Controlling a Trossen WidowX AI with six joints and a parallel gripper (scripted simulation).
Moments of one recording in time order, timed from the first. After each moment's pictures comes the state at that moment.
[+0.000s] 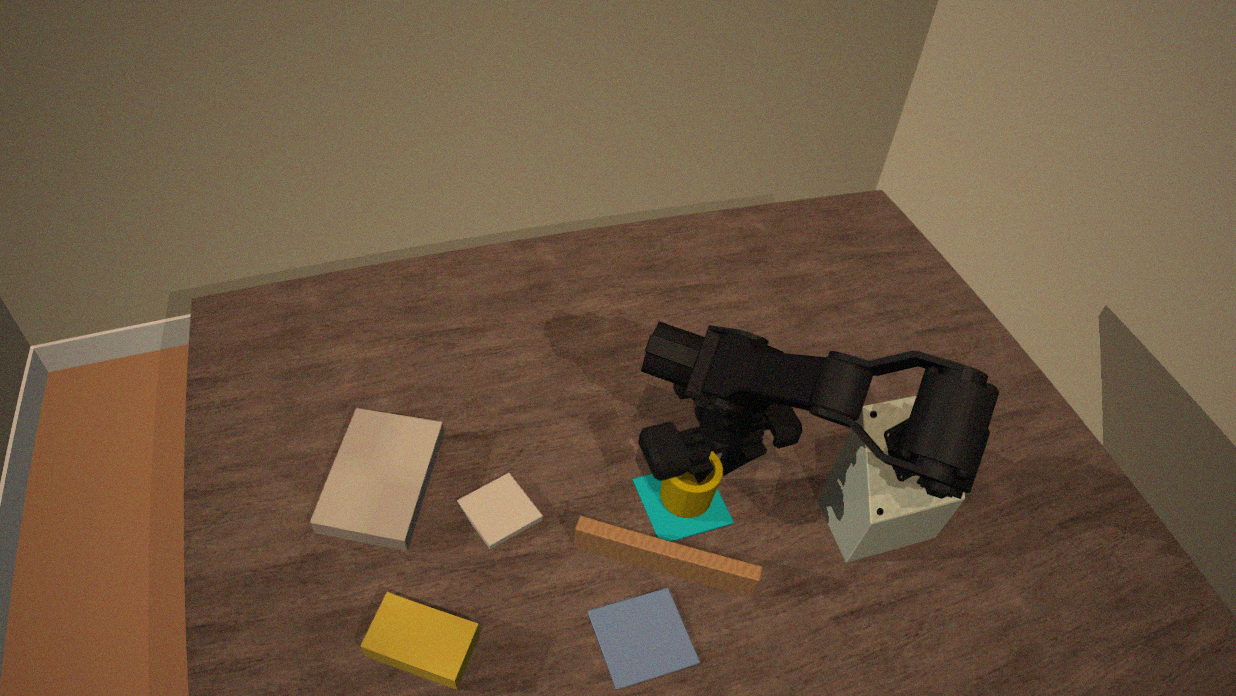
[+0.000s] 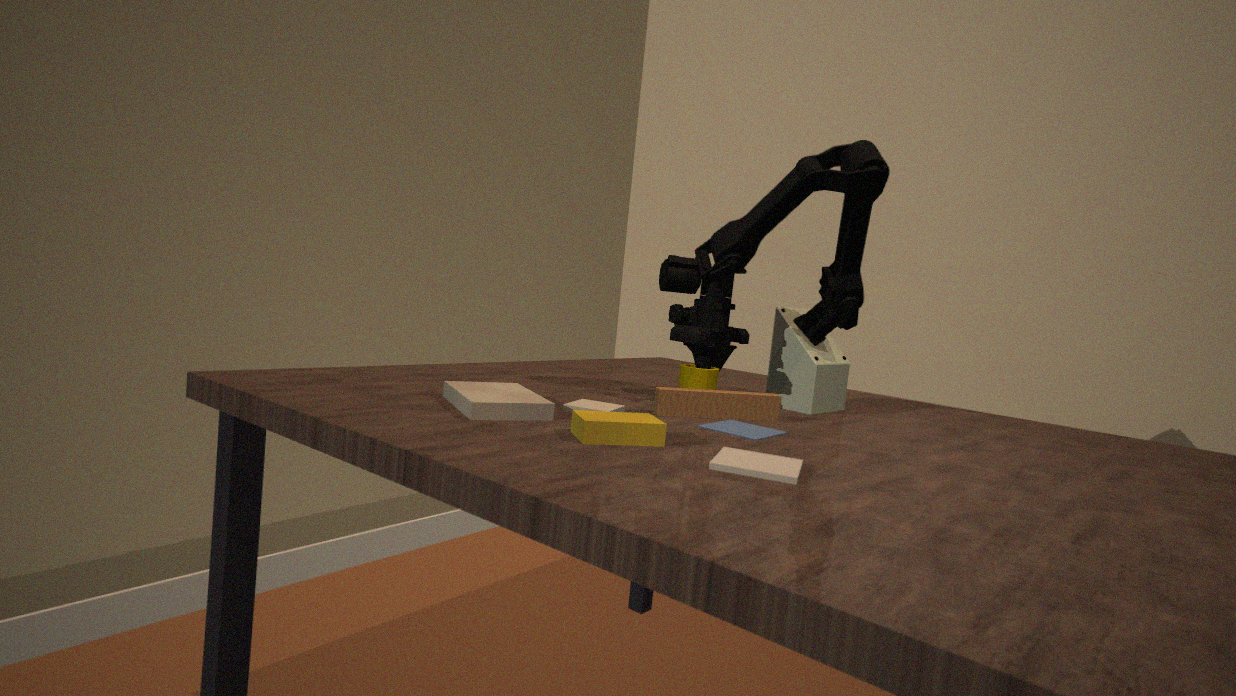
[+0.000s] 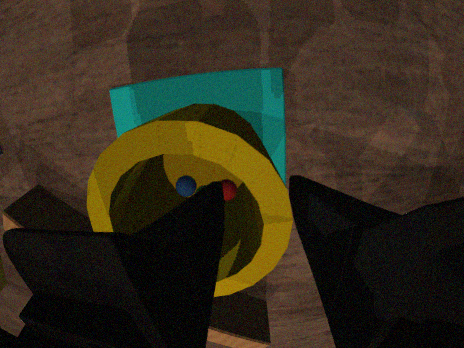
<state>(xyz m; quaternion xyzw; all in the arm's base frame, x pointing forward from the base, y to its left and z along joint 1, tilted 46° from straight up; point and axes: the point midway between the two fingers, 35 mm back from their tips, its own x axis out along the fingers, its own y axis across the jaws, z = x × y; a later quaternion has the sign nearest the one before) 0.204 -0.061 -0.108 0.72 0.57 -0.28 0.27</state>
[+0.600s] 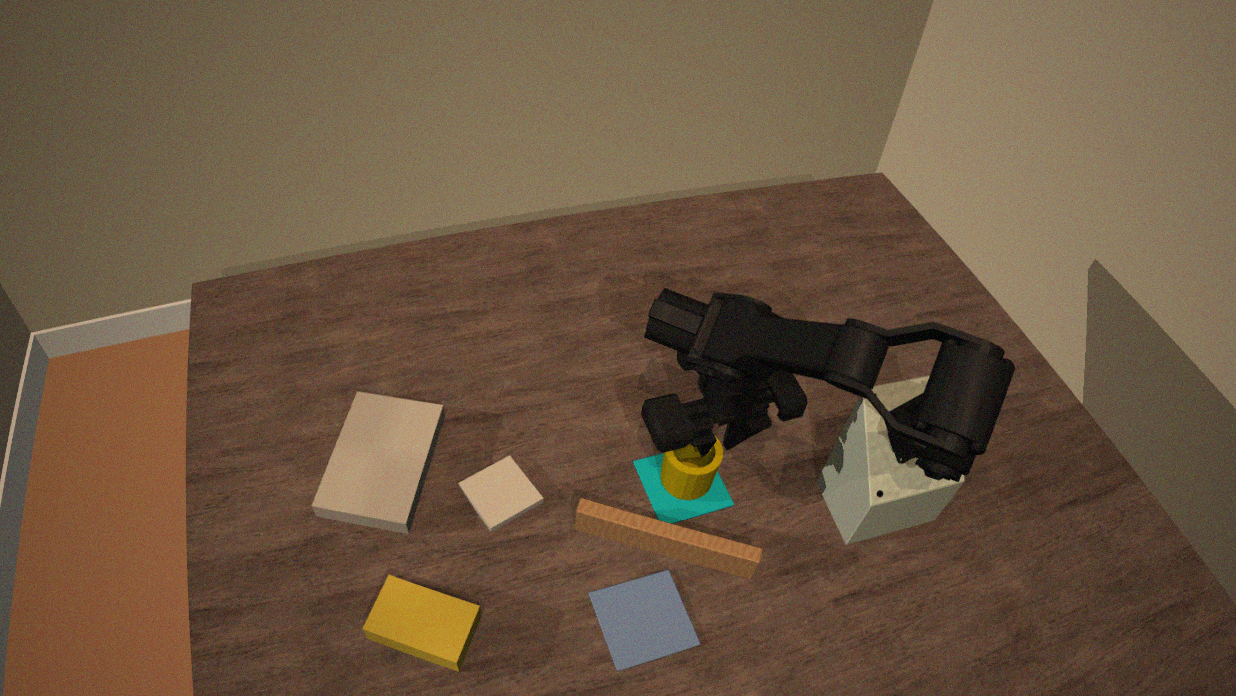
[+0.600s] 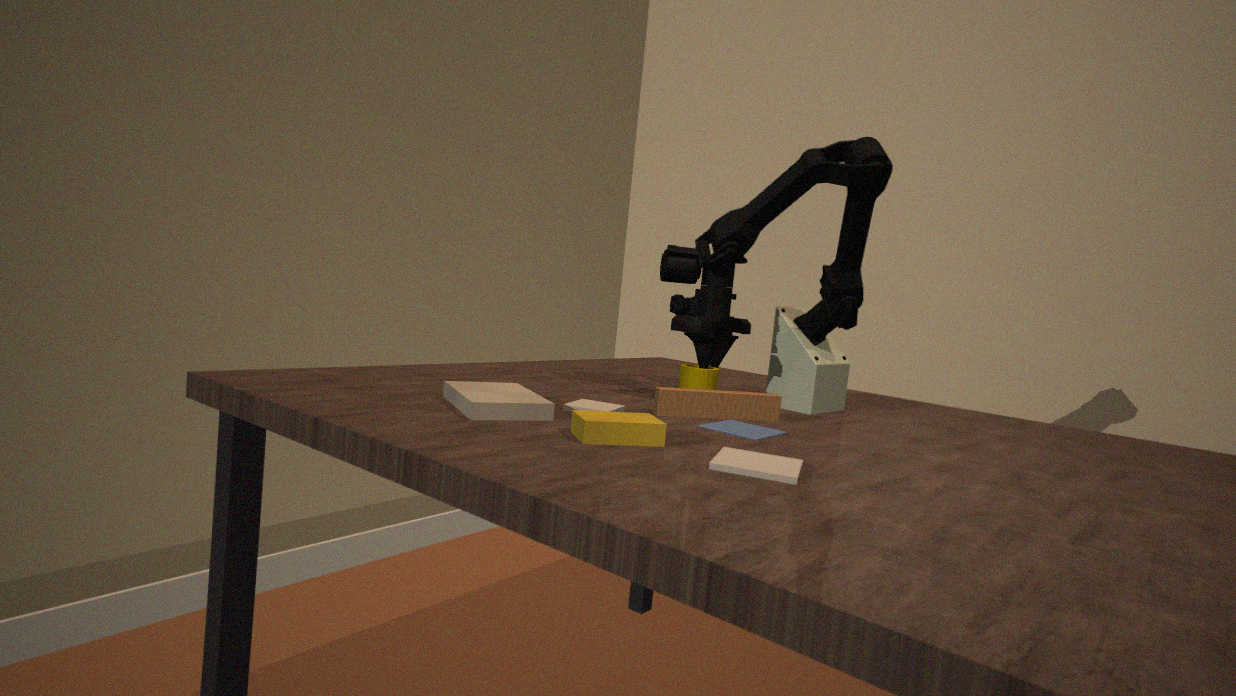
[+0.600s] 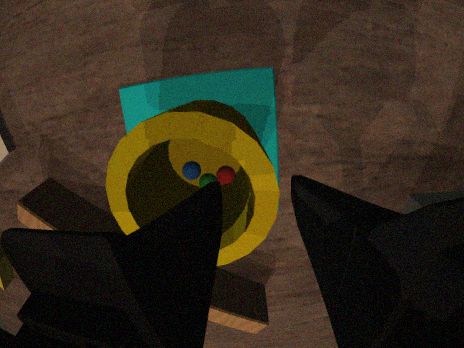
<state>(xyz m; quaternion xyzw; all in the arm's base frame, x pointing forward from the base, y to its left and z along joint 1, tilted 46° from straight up) 0.199 -0.073 -0.095 0.73 0.57 -0.28 0.26</state>
